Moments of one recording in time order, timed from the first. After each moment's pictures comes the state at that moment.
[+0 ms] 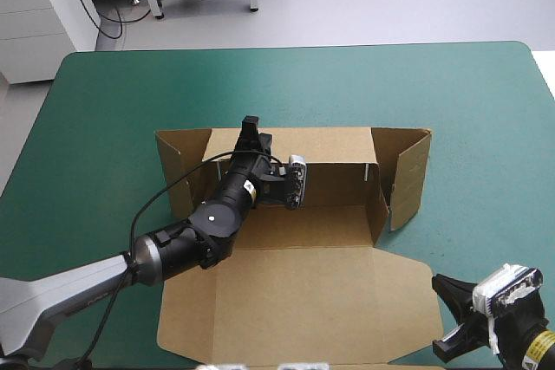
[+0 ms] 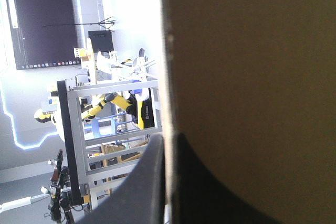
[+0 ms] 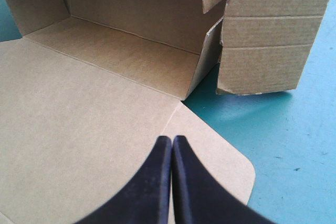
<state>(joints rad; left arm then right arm) -0.94 1.49 -0.97 1.55 0.57 -0.29 0.69 0.18 -0.45 -0.11 0.77 0.19</state>
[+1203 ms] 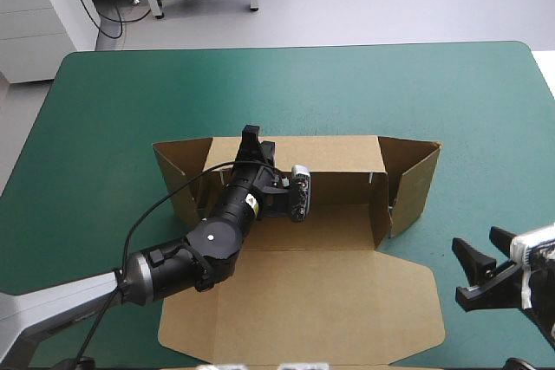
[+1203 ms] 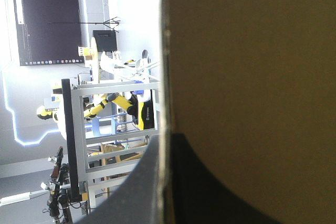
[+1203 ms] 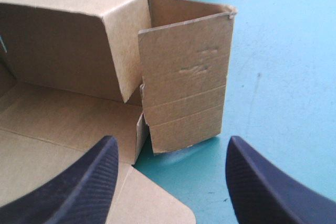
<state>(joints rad) -1.04 1.44 -0.96 1.51 0.66 -0.30 0.69 0.36 -0.73 -0.37 0.89 0.44</state>
